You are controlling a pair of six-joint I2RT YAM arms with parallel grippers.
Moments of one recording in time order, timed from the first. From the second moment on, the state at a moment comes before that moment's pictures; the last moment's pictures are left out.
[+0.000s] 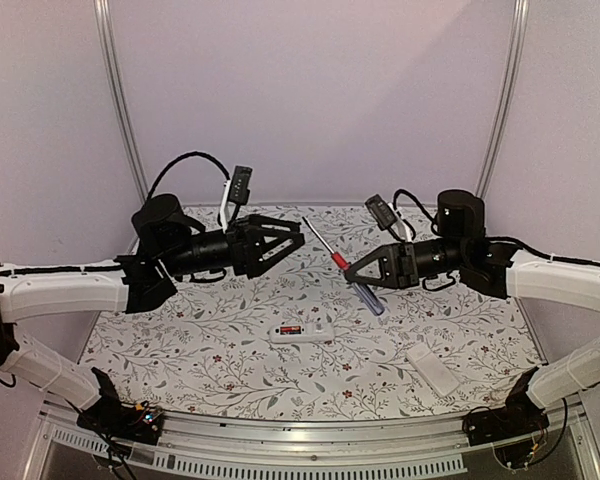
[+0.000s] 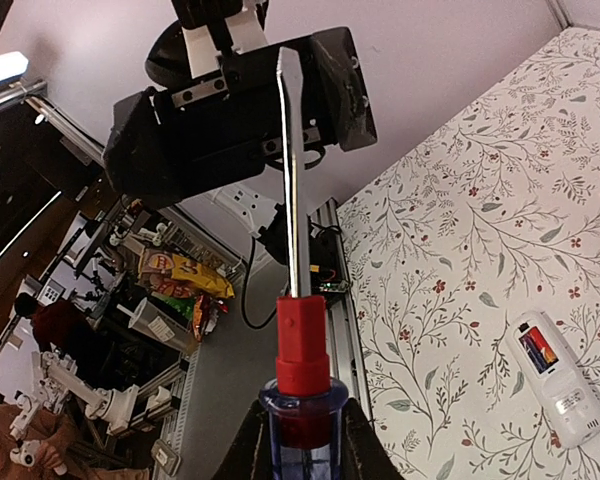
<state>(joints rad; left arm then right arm) -0.85 1.31 0.80 0.64 0.50 -0.58 0.71 1.31 0.85 0.23 -0.96 0.55</state>
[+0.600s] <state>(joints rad) -0.88 1.40 0.81 0.85 0.61 -0.69 0.73 1.35 0.91 0.27 -1.06 0.60</state>
